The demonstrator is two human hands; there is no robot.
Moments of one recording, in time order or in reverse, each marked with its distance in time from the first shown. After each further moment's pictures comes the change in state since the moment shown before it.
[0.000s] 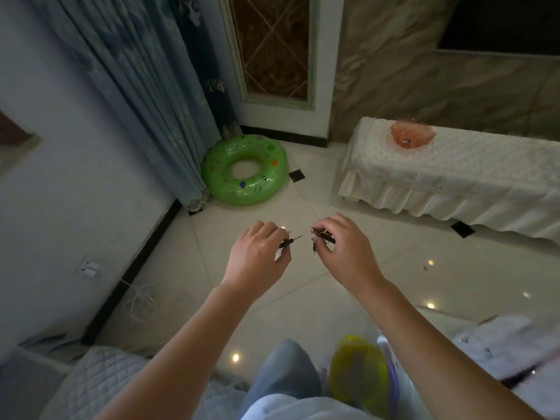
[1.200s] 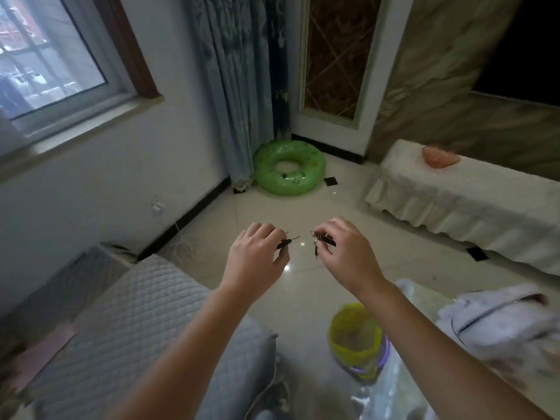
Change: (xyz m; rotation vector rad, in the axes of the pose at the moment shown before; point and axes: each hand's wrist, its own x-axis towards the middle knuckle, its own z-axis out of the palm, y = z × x) left_hand -0.320 0.102 -0.093 0.140 0.243 -0.178; right_hand -0.268 -0.145 -0.039 -0.061 -0.118 -0.257
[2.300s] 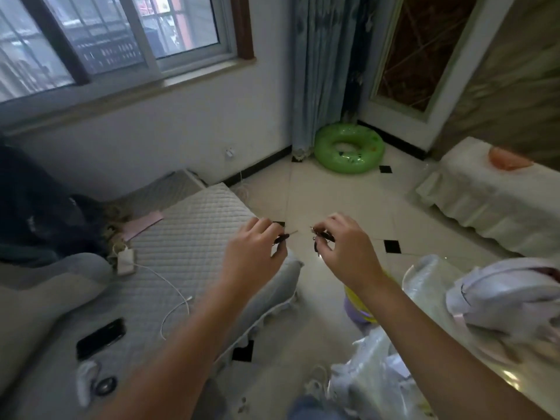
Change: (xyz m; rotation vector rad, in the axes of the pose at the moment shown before) left_hand -0.282 0.127 -0.105 0.187 0.063 -0.267; right_hand -0.244 -0.101 -0.040 0.102 -0.114 -0.258
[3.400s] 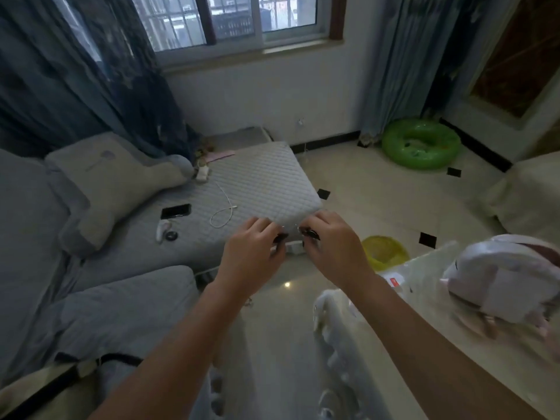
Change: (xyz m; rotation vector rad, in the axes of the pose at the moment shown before) left_hand -0.280 0.300 -0.075 0.216 0.127 -0.314; right_hand -0.296 -0.010 -0.166 0.200 -0.192 -0.388
